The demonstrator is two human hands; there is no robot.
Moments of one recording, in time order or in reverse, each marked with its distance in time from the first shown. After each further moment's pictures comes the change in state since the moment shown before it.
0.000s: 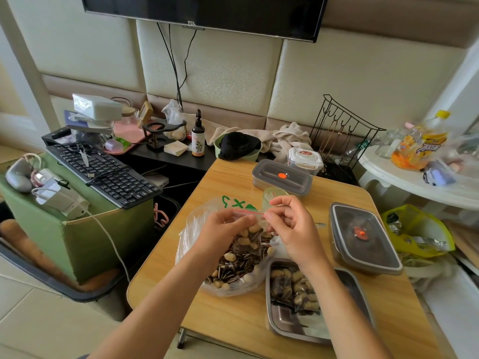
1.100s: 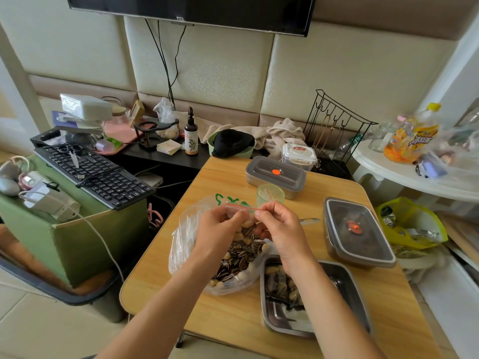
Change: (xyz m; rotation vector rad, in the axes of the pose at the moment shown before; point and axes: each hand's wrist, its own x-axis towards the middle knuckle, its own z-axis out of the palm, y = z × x) left_hand -0.002 -0.001 0.017 0.012 0.158 0.096; right_hand -0.003 -0.001 0.018 0.180 0.066 0.223
